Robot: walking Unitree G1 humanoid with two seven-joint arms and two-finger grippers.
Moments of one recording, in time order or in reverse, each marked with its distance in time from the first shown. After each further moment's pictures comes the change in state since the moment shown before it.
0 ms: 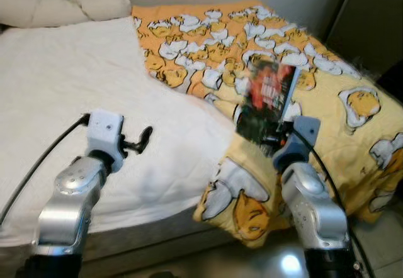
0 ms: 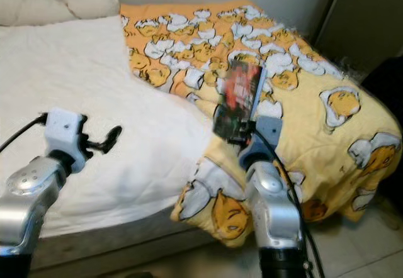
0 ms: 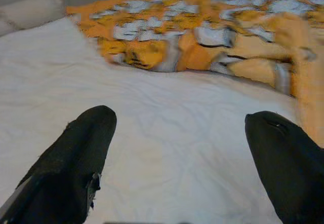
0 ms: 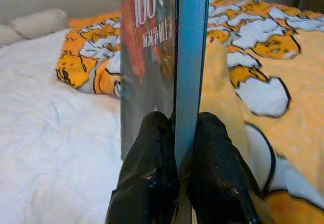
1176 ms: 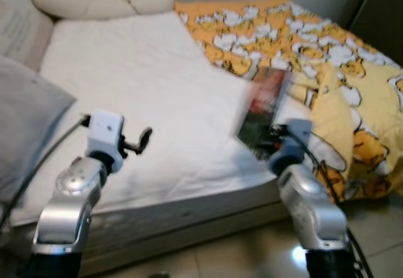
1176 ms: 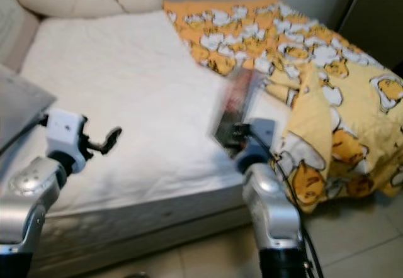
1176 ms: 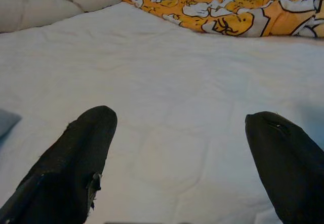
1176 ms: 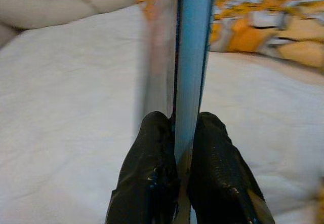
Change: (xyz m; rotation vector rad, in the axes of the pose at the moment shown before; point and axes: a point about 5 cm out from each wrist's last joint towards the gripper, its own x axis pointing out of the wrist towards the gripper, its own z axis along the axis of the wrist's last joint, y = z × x) left arm -0.002 0.011 -0.004 0.006 0.017 0.044; right arm 0.001 0.019 -0.002 0.017 0.034 0.132
